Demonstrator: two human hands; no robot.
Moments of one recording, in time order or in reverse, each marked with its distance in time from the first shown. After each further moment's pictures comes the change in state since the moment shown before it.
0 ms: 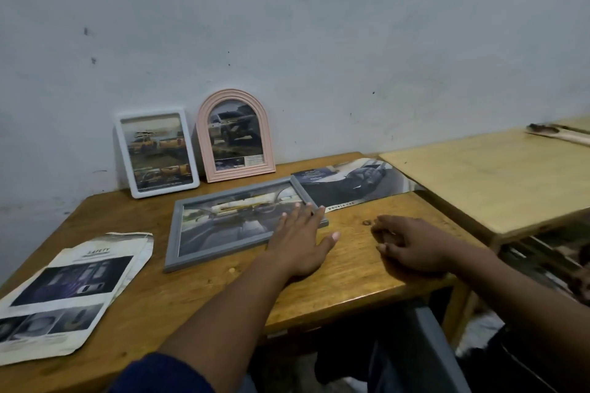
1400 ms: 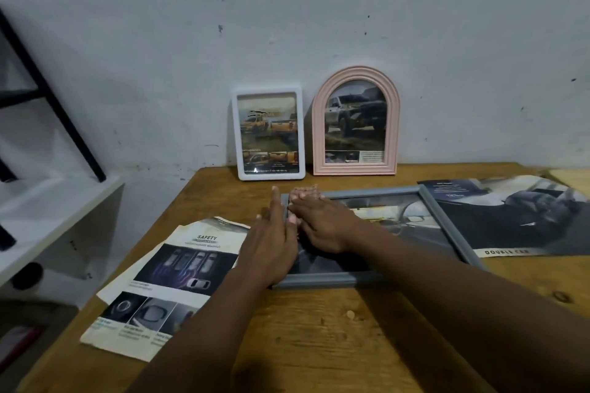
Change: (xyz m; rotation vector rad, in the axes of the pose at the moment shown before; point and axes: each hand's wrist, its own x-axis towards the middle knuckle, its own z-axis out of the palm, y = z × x) left_hand -0.063 -0.206 -0.051 -0.271 0.313 -0.535; right_hand 0.220 -0.280 0.096 -0.156 -0.060 -0.718
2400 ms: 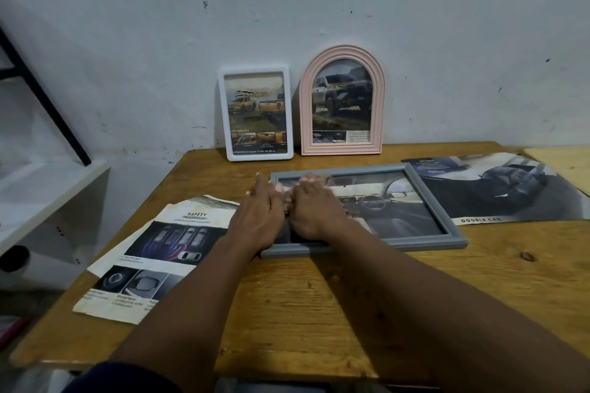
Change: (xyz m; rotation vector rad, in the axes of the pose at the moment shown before) left_hand -0.002 0.009 -0.006 -0.044 -0.050 -0.122; right_hand -0.014 -0.036 0.014 0.052 0.032 0.339
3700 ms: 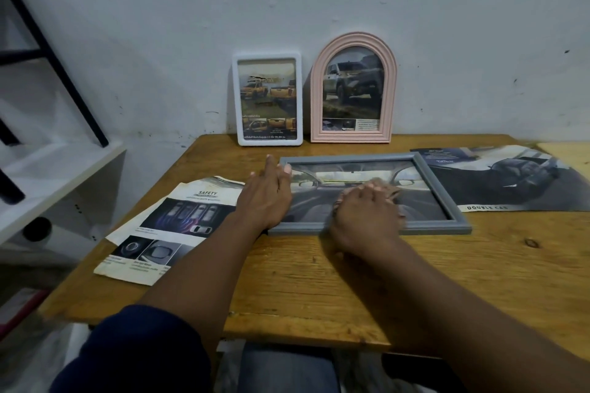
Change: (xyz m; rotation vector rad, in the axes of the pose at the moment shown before) left_hand -0.007 0.001 -0.003 0.026 0.011 0.000; right_hand -0.090 0.018 -0.010 -0.125 0.015 0.309
